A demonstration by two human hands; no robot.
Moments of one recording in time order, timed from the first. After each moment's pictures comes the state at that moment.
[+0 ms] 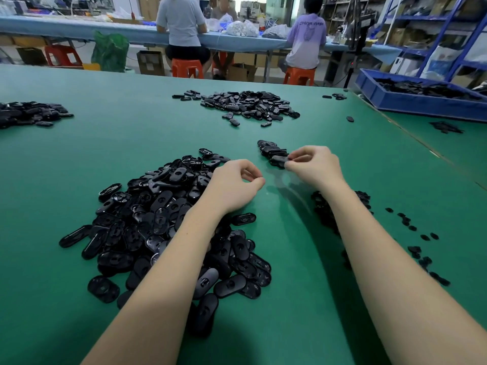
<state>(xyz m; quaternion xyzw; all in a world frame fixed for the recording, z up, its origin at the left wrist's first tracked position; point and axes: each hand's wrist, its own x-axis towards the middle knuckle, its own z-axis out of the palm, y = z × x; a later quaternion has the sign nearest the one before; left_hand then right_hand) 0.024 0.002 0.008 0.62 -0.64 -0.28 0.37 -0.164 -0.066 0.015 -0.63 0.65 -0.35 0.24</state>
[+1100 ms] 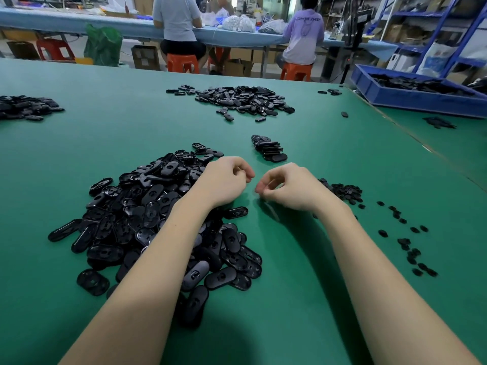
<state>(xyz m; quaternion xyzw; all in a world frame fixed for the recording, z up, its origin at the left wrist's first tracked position) 0.027 0.000 0.005 0.62 -0.67 -0.27 0.32 -0.151 -0.015 0.013 -0.76 0.55 -0.17 0.28</state>
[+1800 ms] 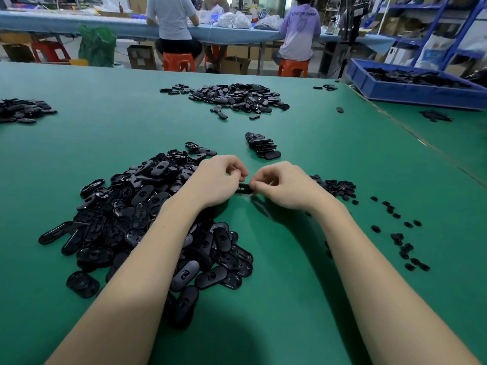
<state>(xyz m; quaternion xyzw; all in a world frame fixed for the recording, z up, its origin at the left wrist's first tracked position) 0.026 0.002 0.008 0.61 -0.69 -0.24 0.30 -0.158 -0.015 0.008 -0.79 0.51 -0.19 0.26</state>
